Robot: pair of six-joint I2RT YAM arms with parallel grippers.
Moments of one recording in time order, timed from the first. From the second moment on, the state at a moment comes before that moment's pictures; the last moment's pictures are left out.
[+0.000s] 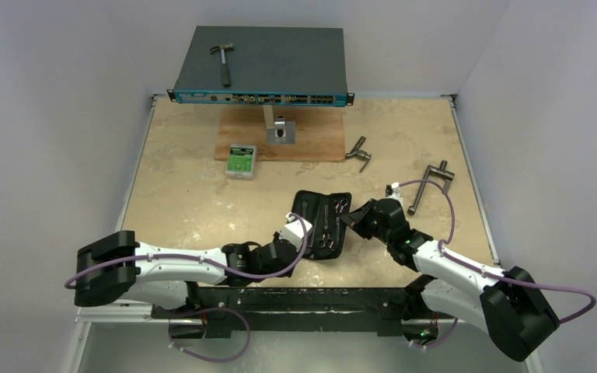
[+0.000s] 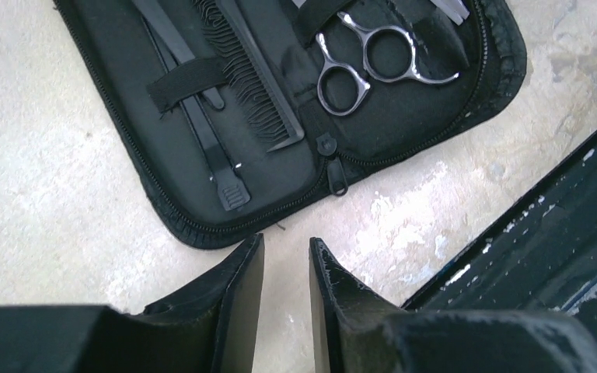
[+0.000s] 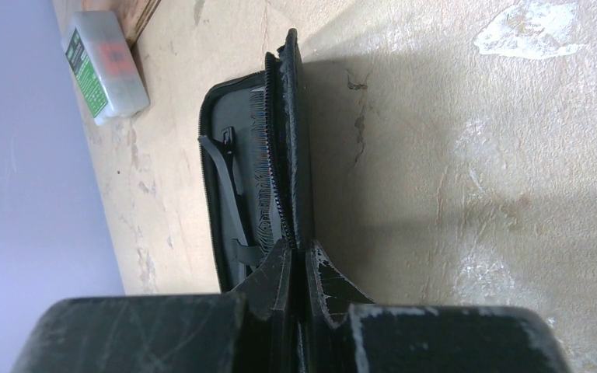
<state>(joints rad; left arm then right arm) -1.30 1.24 0.53 -0.04 -0.43 -0.50 0.58 1.02 0.29 0.15 0.06 1.16</state>
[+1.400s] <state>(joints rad) -1.44 1.61 0.77 -0.07 -0.61 -0.27 0.58 1.01 0.29 0.14 0.06 1.16</state>
